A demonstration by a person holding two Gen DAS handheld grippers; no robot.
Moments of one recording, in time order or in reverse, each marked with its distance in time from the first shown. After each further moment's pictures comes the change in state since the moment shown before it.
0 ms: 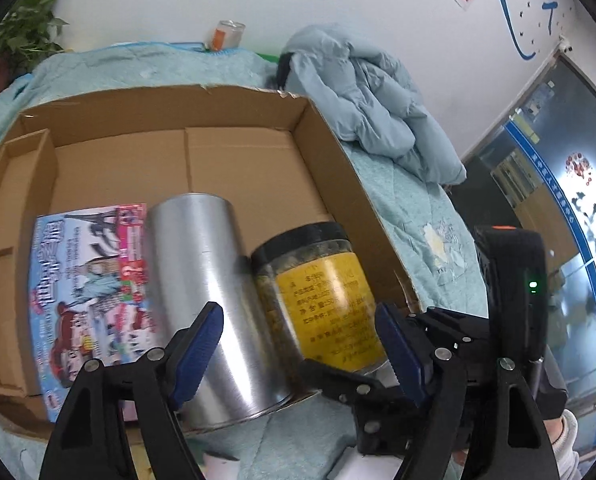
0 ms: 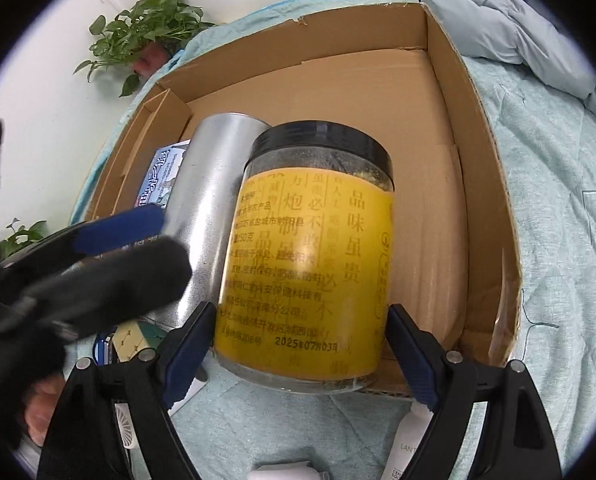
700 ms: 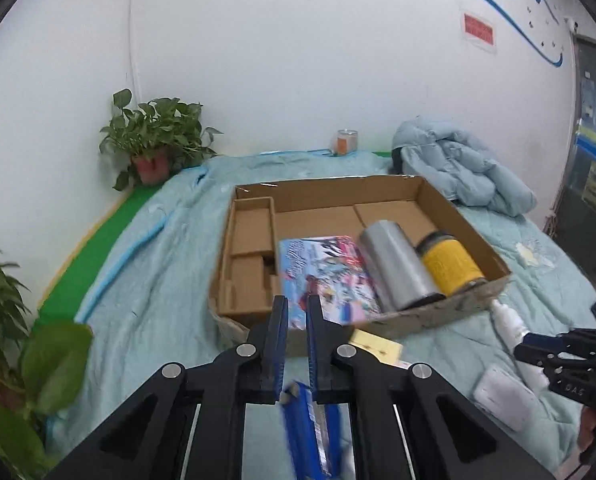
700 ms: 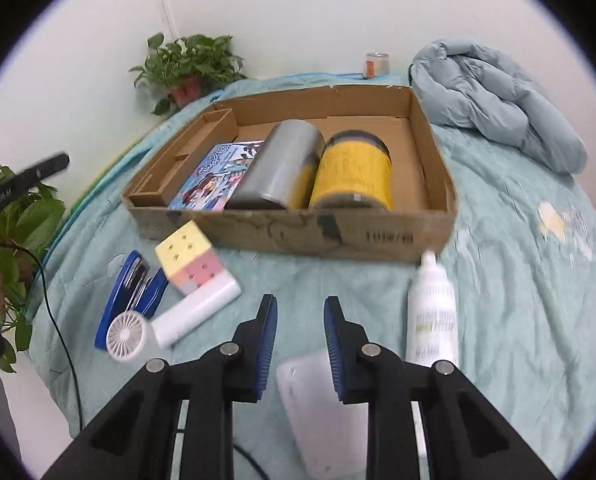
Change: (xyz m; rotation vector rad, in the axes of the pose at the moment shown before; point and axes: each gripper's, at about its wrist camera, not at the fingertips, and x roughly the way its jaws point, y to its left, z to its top) left arm -0.205 0.036 -0.174 0.099 -0.406 0.474; right arm -0.071 0.061 -0.154 -0.133 -0.342 -0.121
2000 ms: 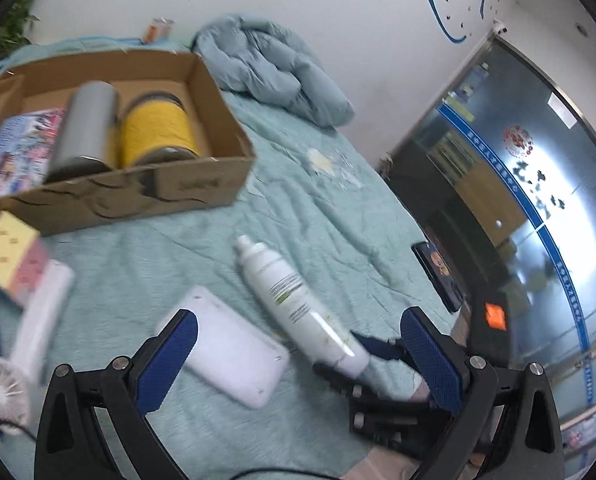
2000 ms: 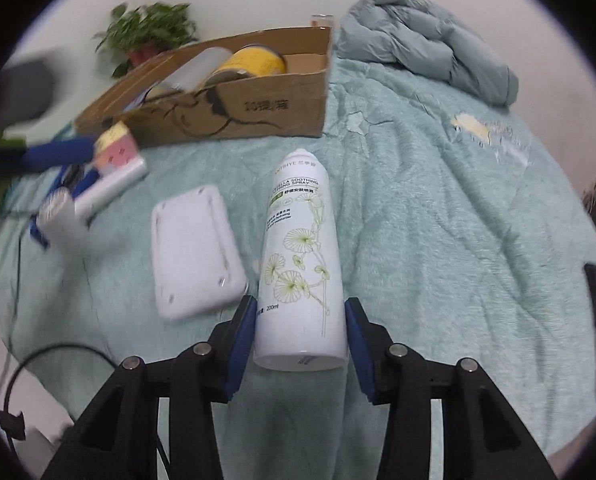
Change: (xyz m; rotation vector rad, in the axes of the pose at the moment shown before) left arm 0.060 -0.222 -0.057 -0.049 0.375 -0.715; right arm -0.029 -0.070 -0.110 -0.035 0.114 -0.171
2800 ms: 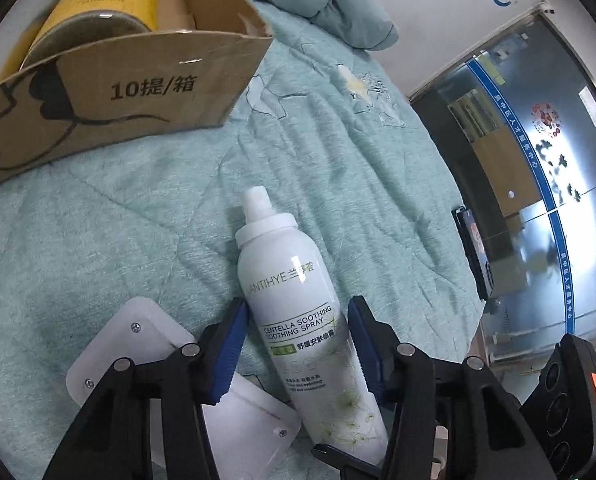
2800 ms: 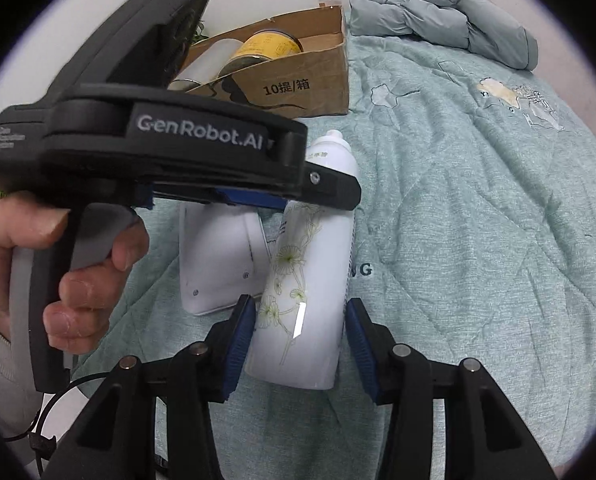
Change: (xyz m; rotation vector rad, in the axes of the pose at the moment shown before) left arm 0.138 0.029 0.019 -0.090 0.253 0.011; right arm 0.020 -0.007 0.005 0.111 0.052 0.162
